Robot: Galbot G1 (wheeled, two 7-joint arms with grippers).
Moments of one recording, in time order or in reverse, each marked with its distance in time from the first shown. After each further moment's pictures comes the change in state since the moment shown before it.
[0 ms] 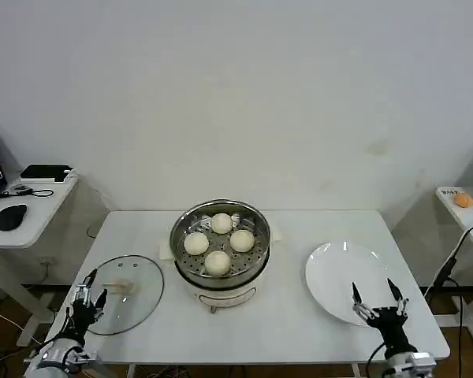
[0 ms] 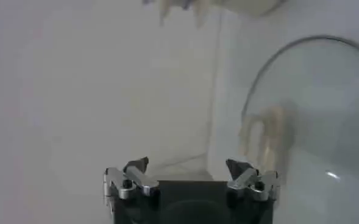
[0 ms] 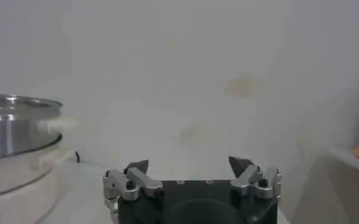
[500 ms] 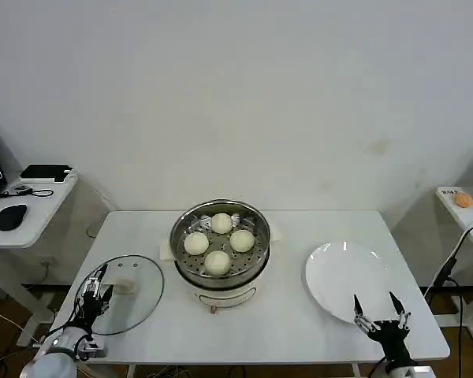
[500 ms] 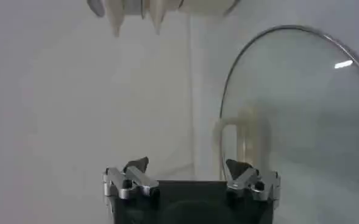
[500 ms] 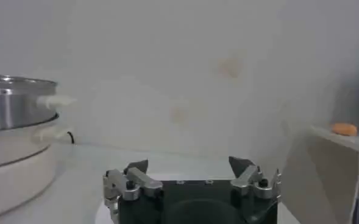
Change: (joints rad) left arm -0.113 0.028 0.071 0.109 0.073 -0.010 0.004; right arm -0.049 0.044 0.017 0.005 -0.024 0.013 0.000
